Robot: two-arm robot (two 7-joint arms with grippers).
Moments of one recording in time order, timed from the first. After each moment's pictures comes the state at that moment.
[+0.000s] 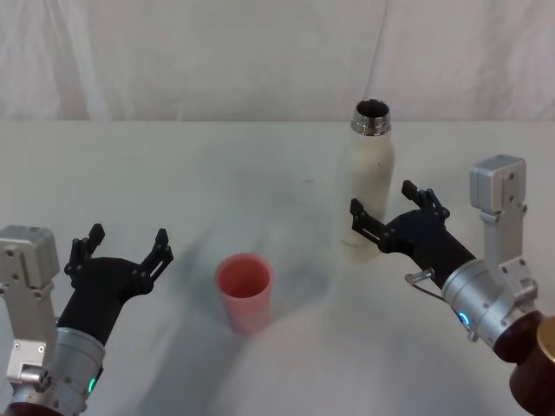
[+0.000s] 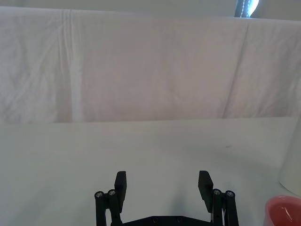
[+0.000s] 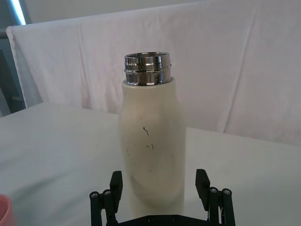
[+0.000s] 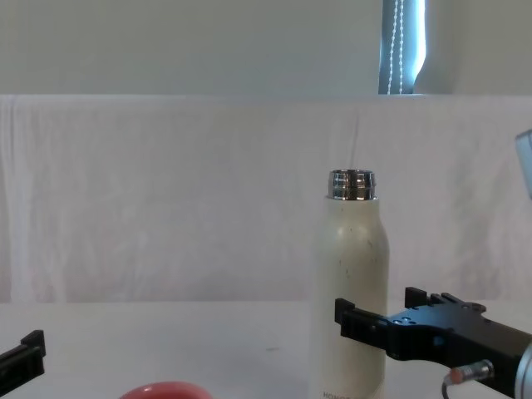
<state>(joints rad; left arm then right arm) 0.27 0.24 0.04 -1.85 -0.25 -0.02 -0.02 0.12 0.16 -0.31 -1.56 0.23 0.05 0.23</state>
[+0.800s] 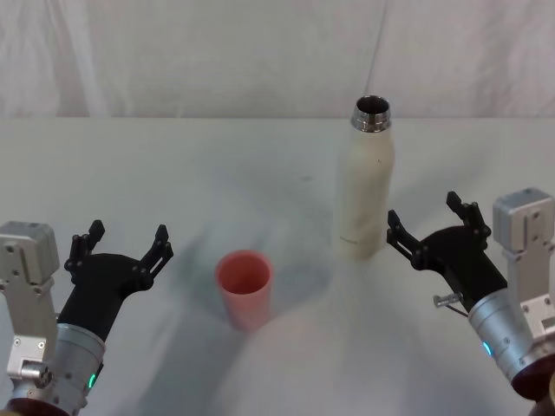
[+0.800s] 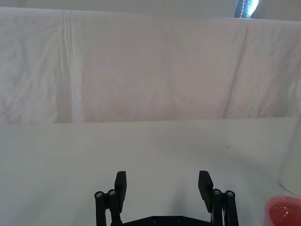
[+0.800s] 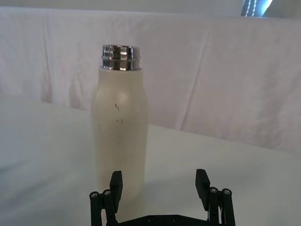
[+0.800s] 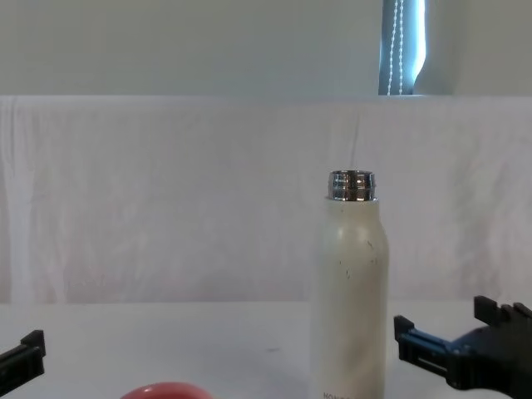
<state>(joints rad) 0.27 0.24 0.04 -1.85 -0.25 -0.02 -0.02 -0.03 0.16 -0.27 -1.67 0.07 -0.03 0.09</state>
